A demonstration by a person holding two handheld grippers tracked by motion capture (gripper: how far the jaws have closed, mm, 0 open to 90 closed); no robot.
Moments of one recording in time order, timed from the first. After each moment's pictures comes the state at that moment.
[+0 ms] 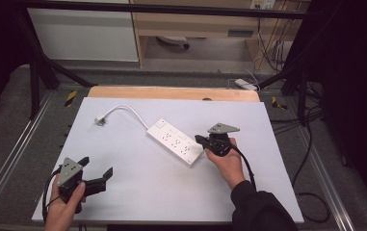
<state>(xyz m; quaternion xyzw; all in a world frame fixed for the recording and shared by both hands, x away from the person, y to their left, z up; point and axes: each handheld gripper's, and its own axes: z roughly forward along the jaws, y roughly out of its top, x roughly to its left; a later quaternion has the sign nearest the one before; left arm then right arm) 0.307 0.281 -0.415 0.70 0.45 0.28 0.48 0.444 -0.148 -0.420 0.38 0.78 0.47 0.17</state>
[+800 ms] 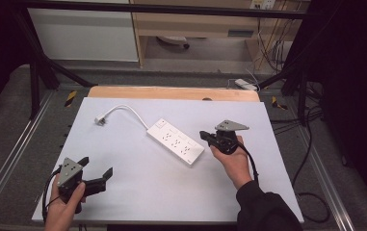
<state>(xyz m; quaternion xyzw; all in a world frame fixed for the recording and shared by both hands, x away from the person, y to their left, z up) 0.307 0.282 -0.415 0.70 0.45 0.28 0.48 0.437 -0.163 -0.398 0.38 0.76 0.49 0.18</state>
